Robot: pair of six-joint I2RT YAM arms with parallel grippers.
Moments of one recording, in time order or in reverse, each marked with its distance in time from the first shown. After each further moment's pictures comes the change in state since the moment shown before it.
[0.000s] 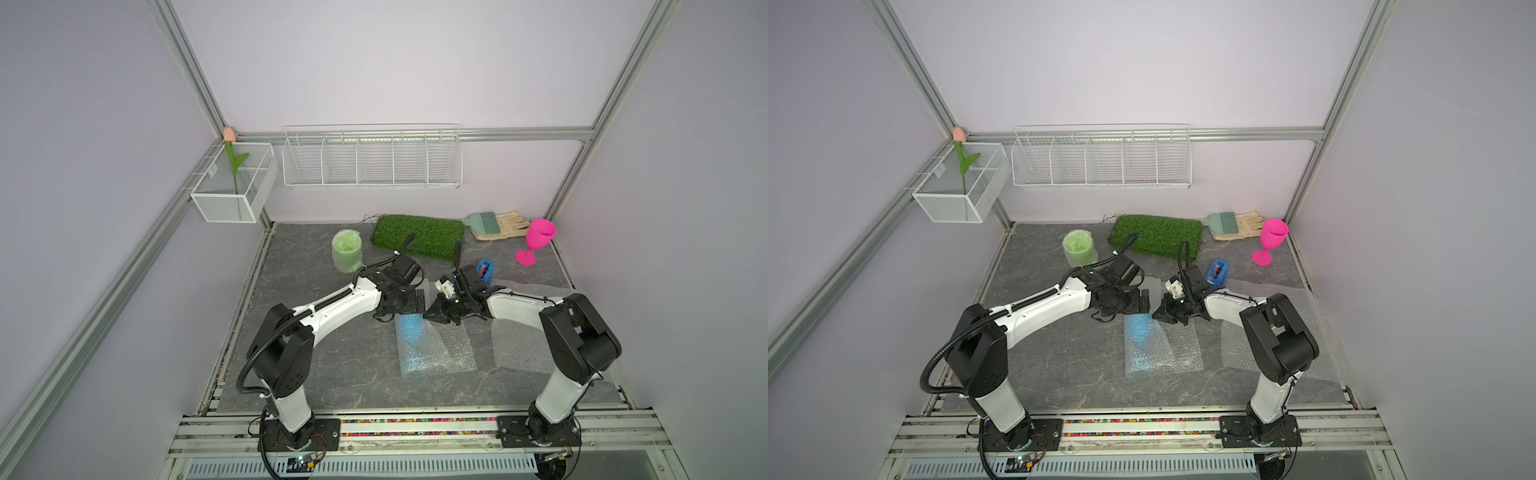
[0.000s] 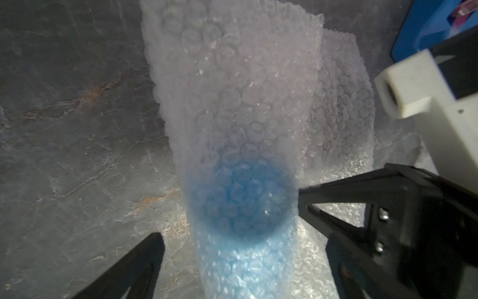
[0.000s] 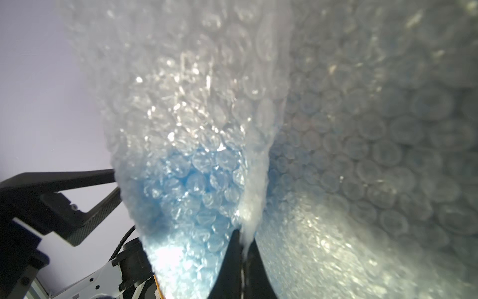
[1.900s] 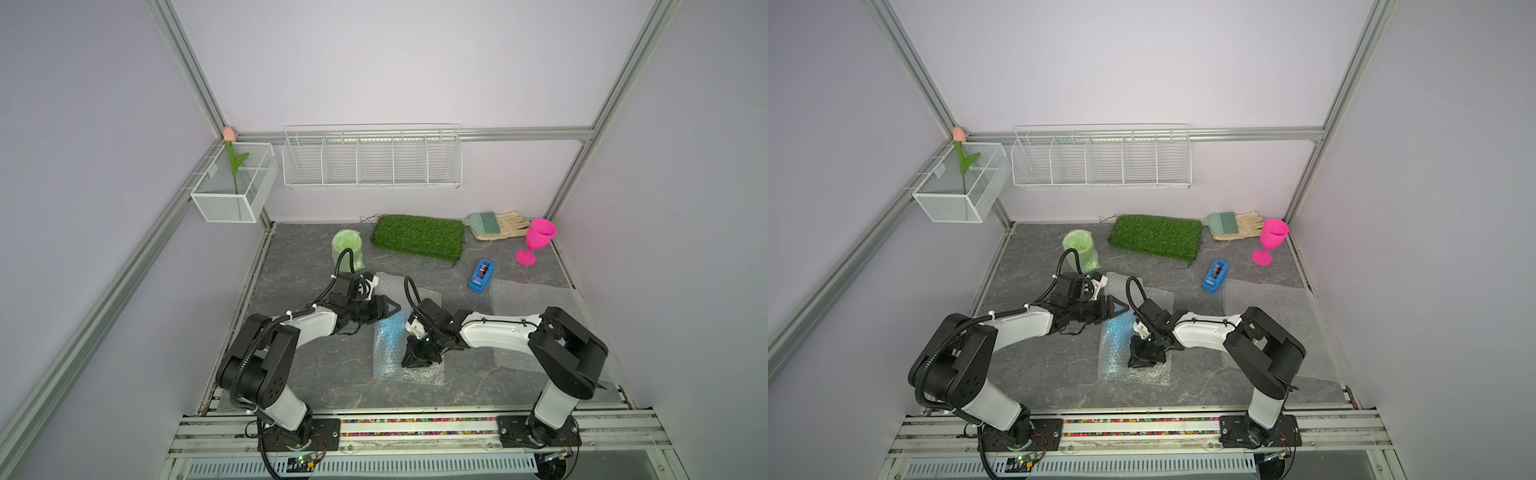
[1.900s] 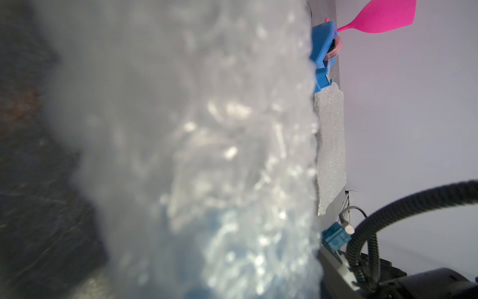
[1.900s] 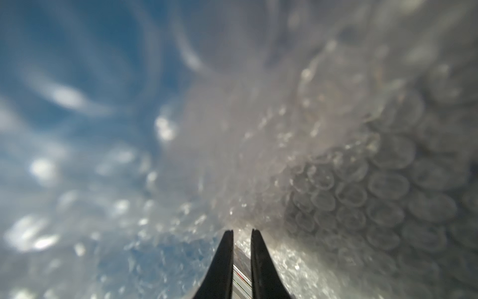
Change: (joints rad) left arm 0.360 -0.171 -0.638 0.851 0.660 0.092; right arm 0.425 -0.024 -0.012 -0.155 0.143 0.125
